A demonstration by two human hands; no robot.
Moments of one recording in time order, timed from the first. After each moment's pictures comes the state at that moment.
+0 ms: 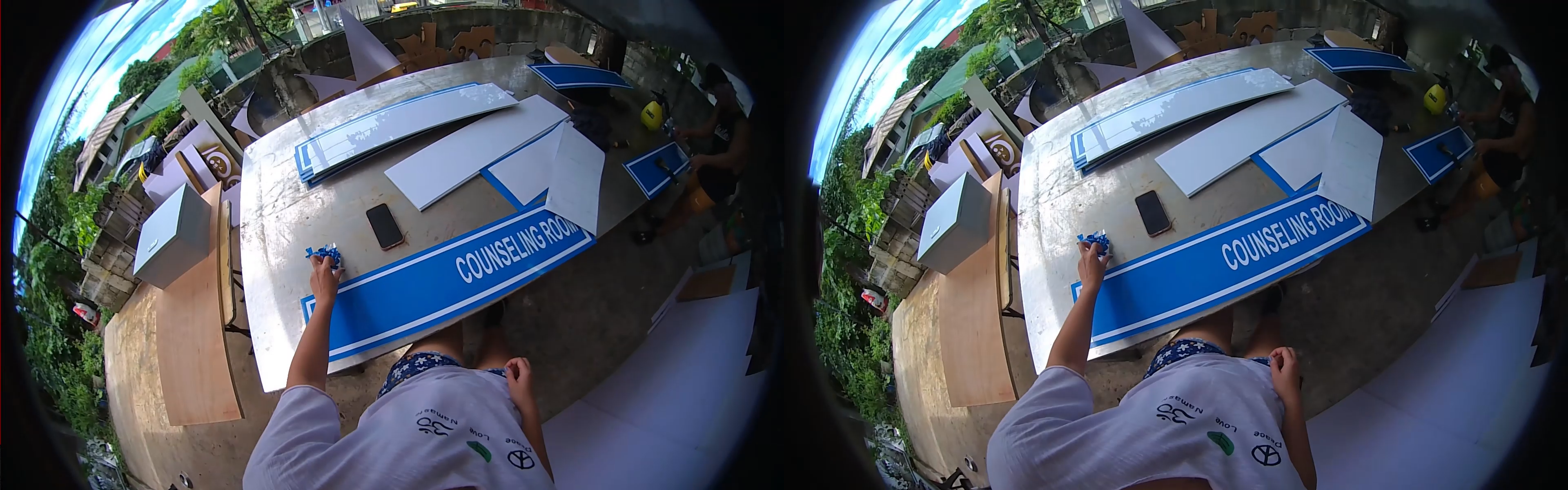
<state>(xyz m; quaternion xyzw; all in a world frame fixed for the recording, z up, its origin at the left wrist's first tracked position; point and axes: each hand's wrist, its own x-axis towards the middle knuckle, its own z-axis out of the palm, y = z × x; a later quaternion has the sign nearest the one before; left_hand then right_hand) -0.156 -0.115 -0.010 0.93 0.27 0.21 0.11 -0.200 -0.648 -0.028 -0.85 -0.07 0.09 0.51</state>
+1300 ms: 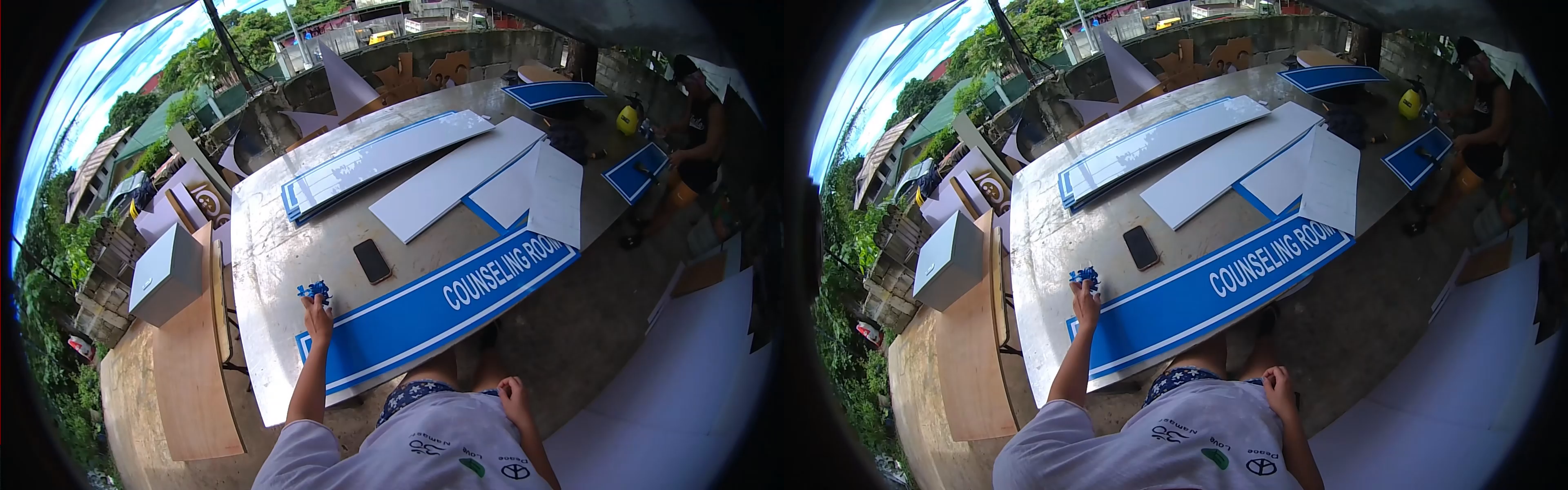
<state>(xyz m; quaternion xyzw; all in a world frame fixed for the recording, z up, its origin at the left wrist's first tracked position) -0.161 -0.128 -0.010 0.92 0.29 0.23 0.10 -0.203 -0.647 -0.031 -0.85 -0.08 0.08 0.52</state>
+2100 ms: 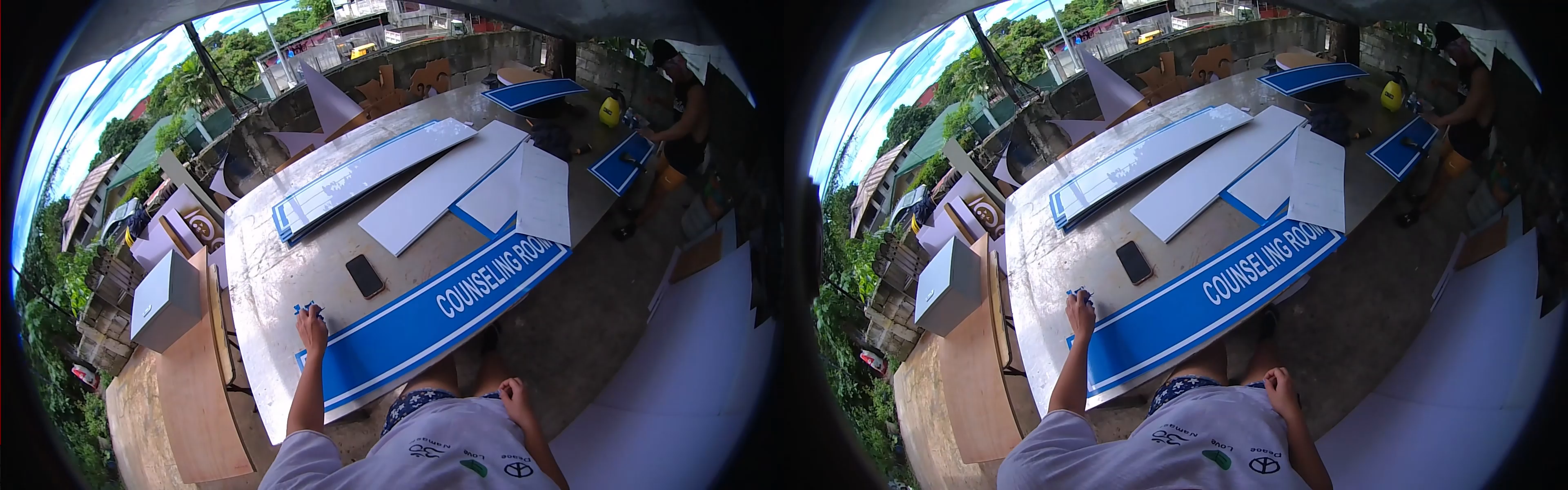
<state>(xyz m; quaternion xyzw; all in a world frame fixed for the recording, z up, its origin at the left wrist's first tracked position) -0.149 -0.113 -0.006 0.93 0.24 0.26 0.07 -0.203 -0.650 -0.042 -0.85 -0.05 0.10 0.52</state>
